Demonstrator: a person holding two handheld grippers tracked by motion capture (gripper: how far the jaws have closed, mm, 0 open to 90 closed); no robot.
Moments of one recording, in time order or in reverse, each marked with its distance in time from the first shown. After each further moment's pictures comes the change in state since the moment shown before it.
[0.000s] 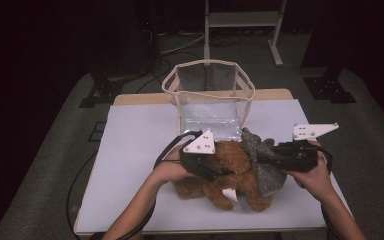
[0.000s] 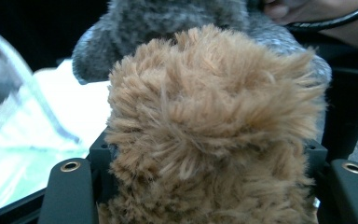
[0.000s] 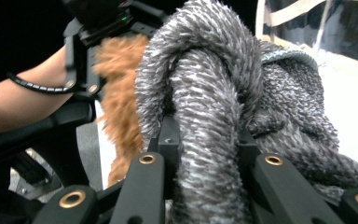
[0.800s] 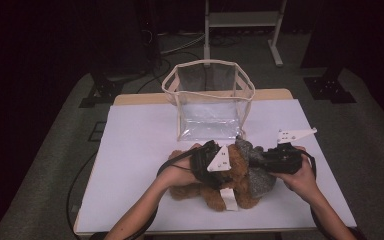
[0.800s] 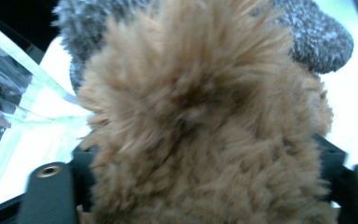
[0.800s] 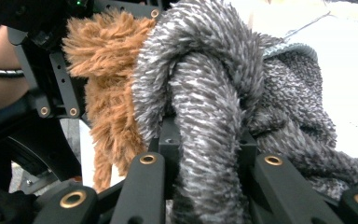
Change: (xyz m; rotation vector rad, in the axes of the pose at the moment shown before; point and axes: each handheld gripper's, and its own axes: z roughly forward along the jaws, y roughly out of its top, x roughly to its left) left arm -0.016 -0.009 0.031 0.238 0.126 0.203; right arm -0.024 -0.029 0.031 0.067 -0.011 0.088
